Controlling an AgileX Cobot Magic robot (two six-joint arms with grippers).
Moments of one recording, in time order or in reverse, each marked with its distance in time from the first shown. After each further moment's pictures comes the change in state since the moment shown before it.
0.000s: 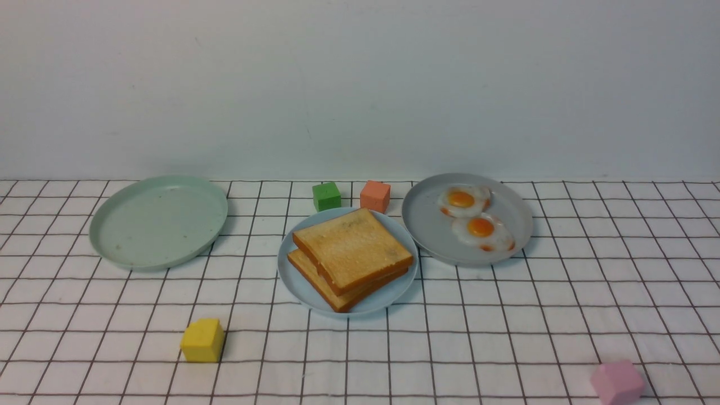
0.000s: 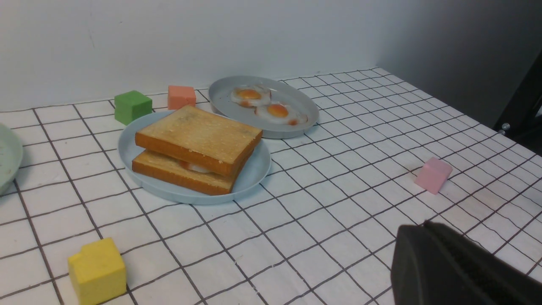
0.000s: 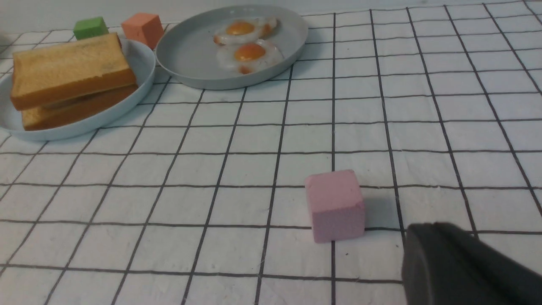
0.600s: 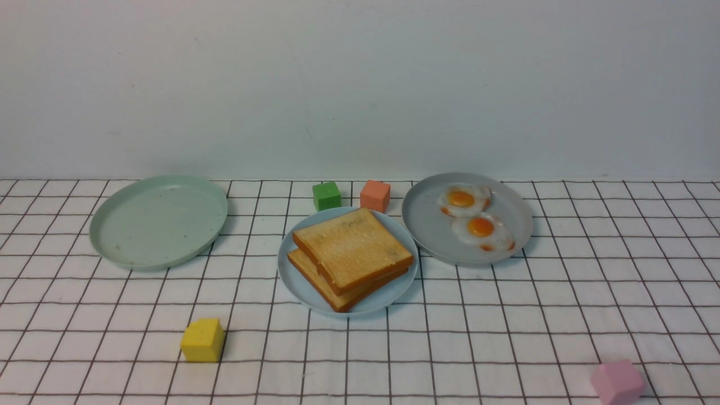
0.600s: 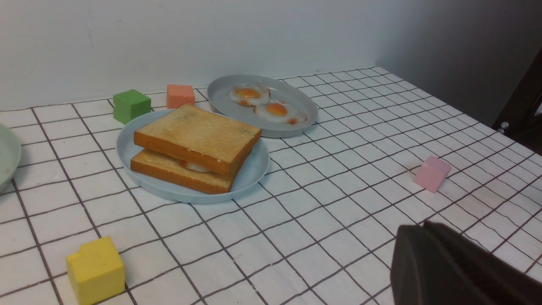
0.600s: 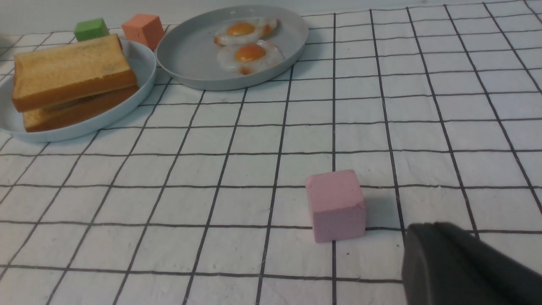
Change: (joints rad) right arm 0.000 0.000 0.000 0.000 0.000 0.000; left arm 0.000 0.000 0.000 0.000 0.002 -0.001
